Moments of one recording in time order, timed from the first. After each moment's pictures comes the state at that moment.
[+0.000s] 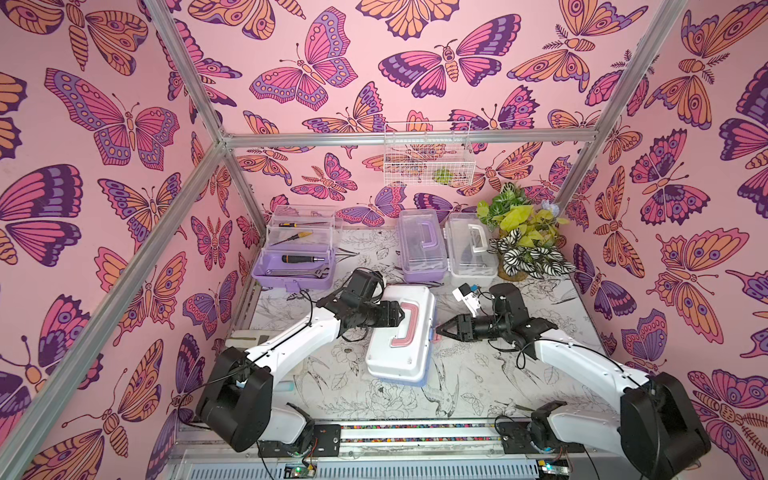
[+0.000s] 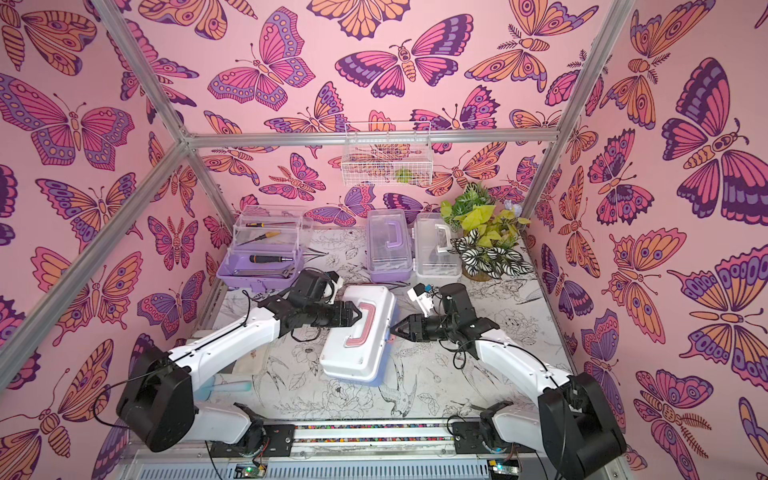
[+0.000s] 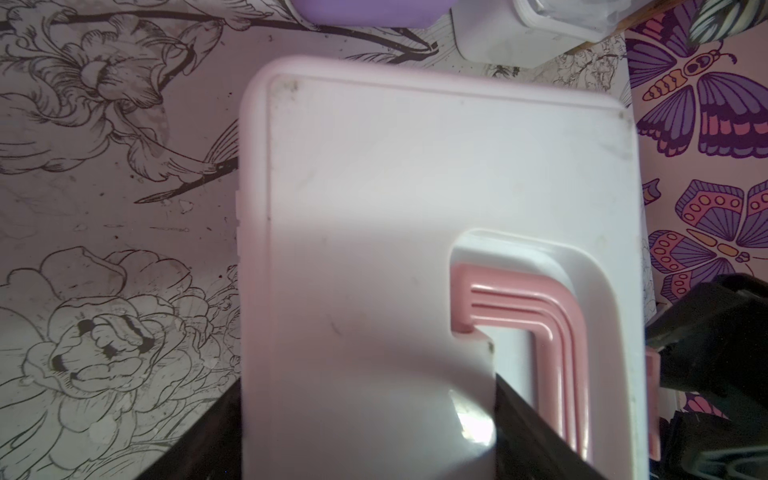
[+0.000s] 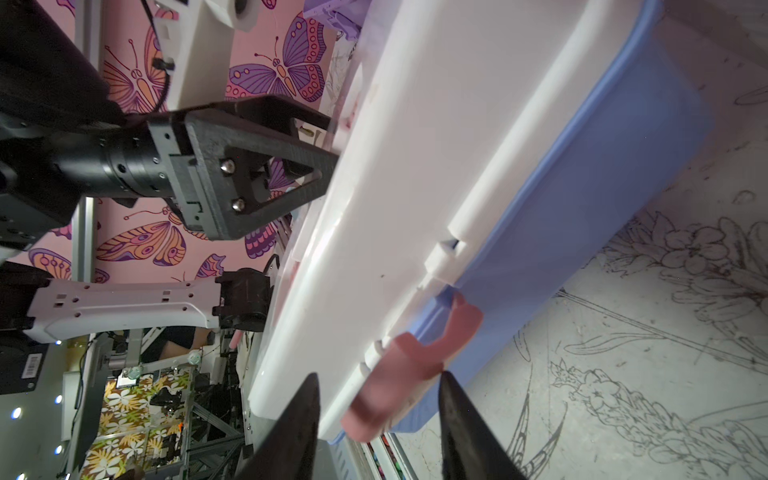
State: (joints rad) left arm -0.56 1.42 0.95 -0.46 0.26 -0.51; right arm 0.42 1.24 0.63 -0.13 -0.85 0.55
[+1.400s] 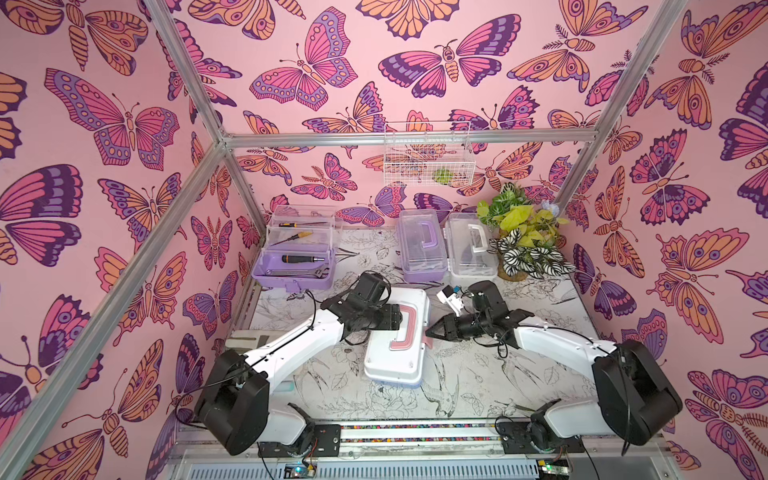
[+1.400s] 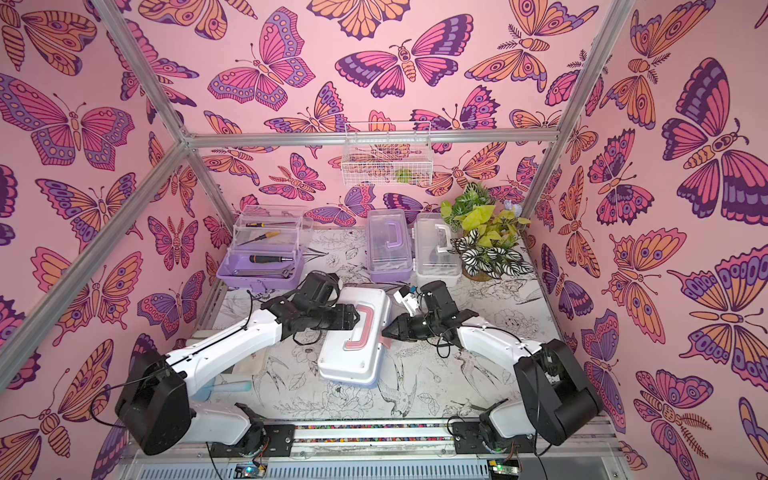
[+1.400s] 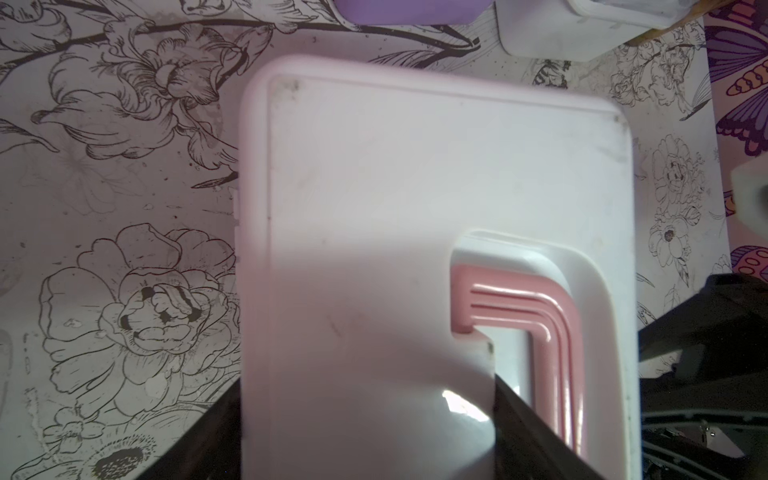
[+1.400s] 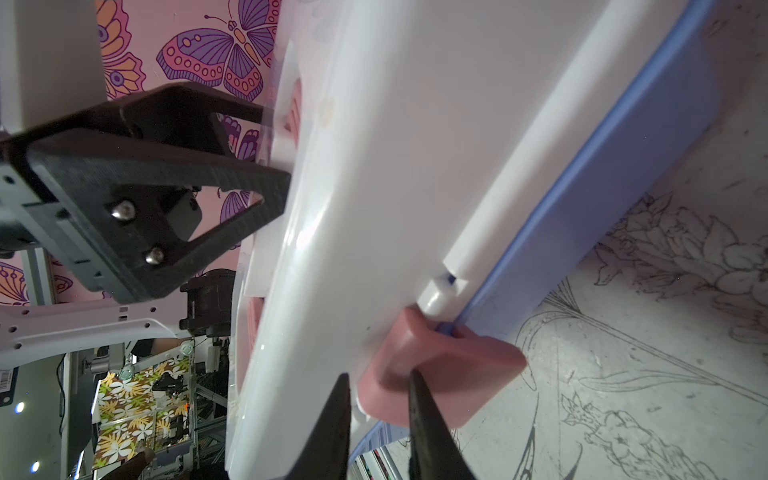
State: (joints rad) left arm -0.63 1.41 0.97 -0.53 0.10 -0.54; right arm 0.52 1.42 0.71 -0.11 -0.79 0.56
